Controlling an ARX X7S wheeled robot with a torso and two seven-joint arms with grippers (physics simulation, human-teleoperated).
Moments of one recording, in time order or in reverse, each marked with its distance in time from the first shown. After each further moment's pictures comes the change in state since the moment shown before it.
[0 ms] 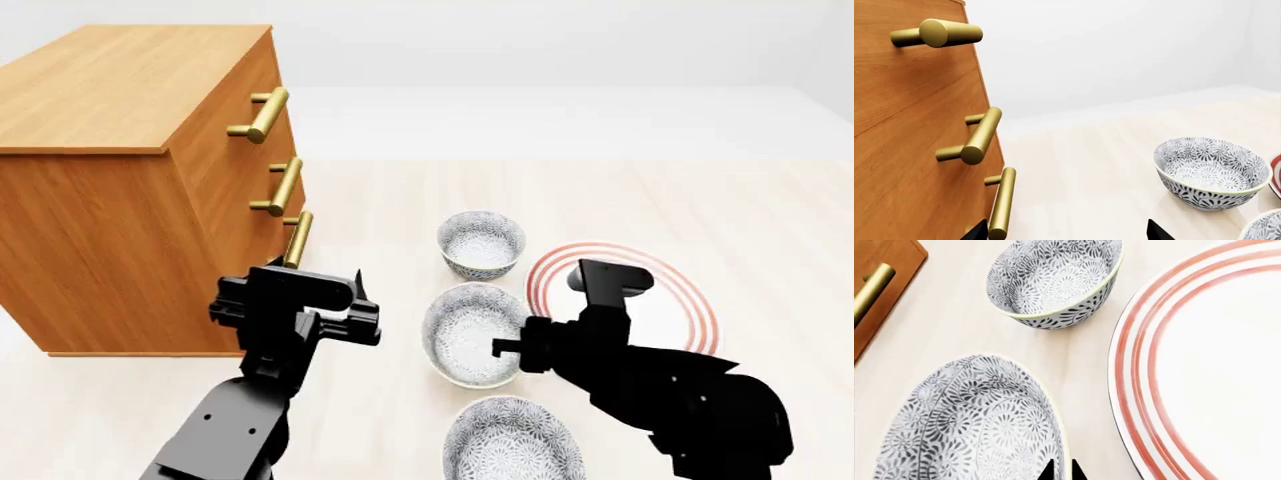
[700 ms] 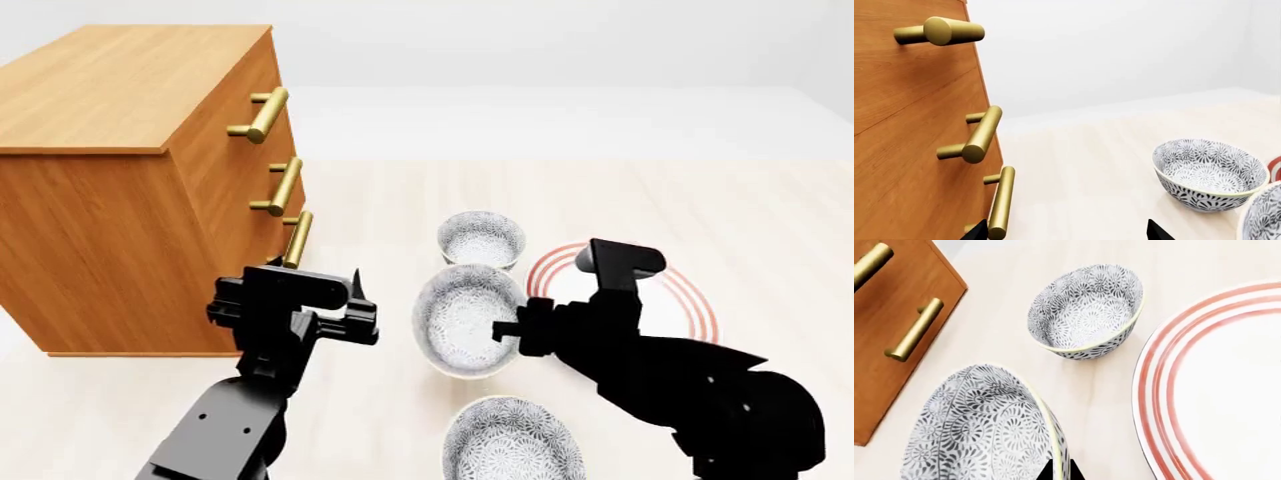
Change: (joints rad) left arm 0.000 -0.013 -0.002 0.008 -0.034 -0.003 -0.004; right arm 0.002 0.000 0.067 -0.161 0.106 0.095 0.051
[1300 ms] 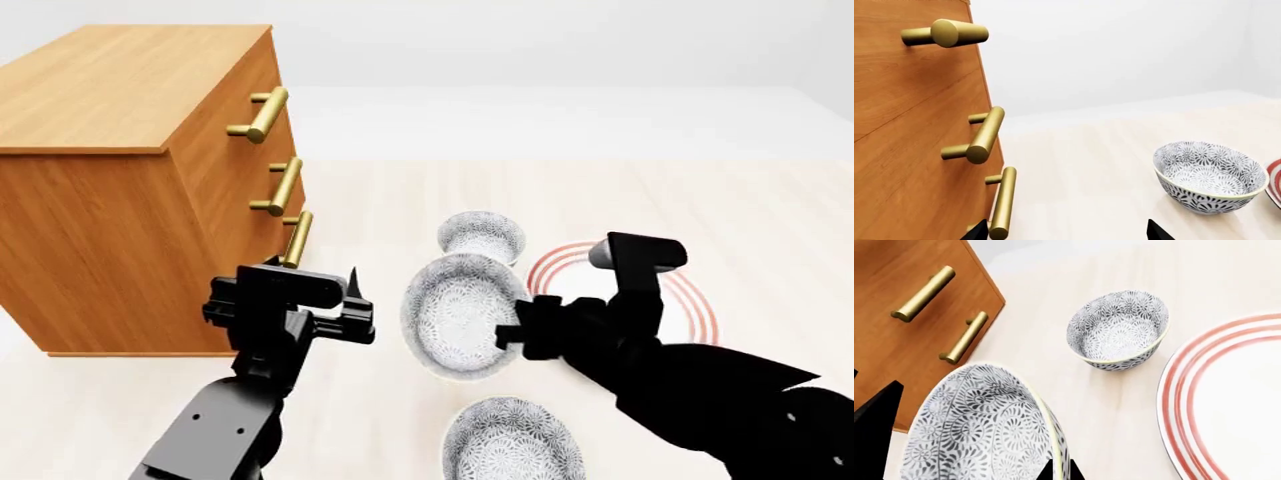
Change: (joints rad) left arm 0.003 -0.015 -0.004 0.018 -0.026 -0.007 -0.005; right arm -0.031 0.006 0.118 -0.248 0.213 0.180 0.114
